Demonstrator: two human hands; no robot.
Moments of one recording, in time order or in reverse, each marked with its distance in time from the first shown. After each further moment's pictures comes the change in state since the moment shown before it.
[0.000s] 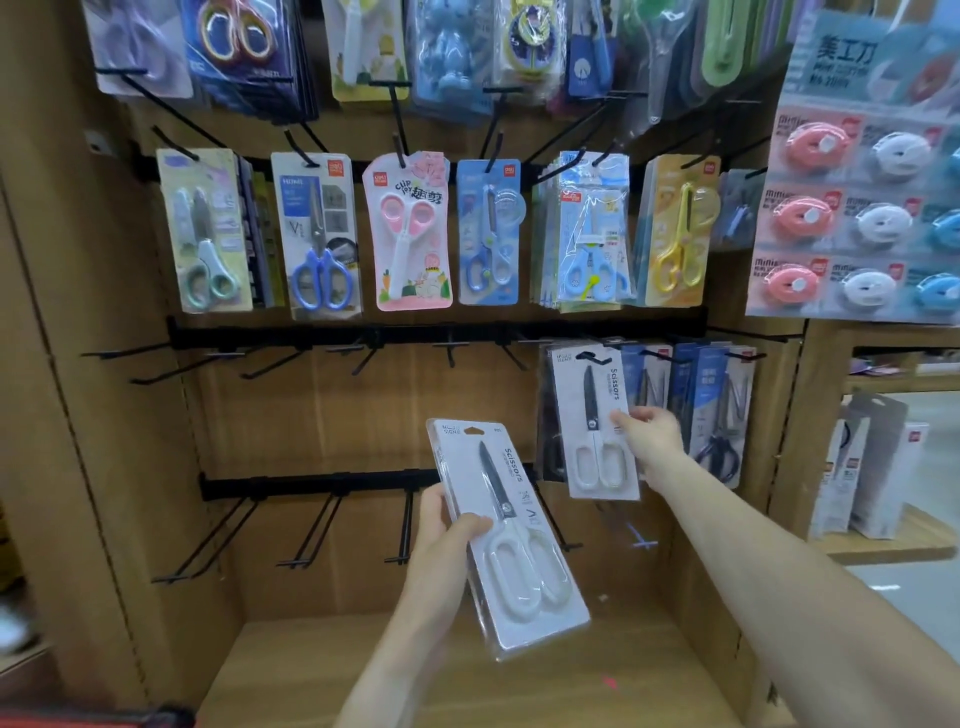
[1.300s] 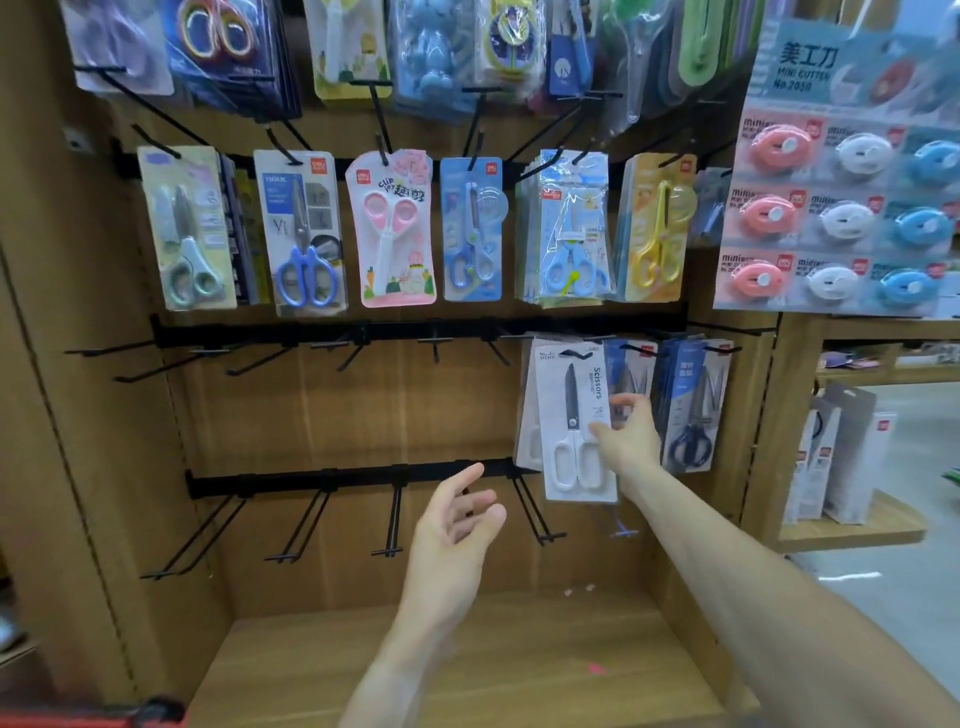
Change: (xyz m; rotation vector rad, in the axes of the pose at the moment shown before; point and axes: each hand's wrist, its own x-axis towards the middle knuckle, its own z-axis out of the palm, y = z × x) left_hand -0.004 -0.006 0.015 0.148 0.045 0.130; right_hand -0.035 0.003 -0.005 -0.090 0.017 -0.180
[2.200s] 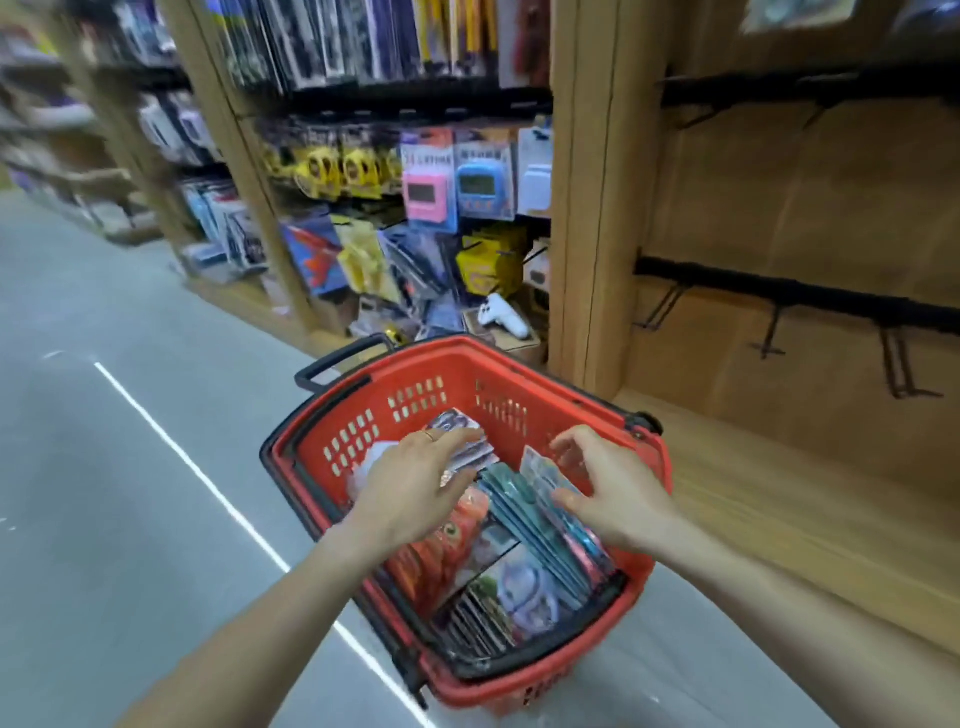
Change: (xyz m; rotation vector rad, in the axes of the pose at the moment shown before) left_hand -0.247 -0.054 -0.414 1.322 0.206 -0.341; right_hand -0.436 -0.036 0.255 -0.420 -1.299 -0.611
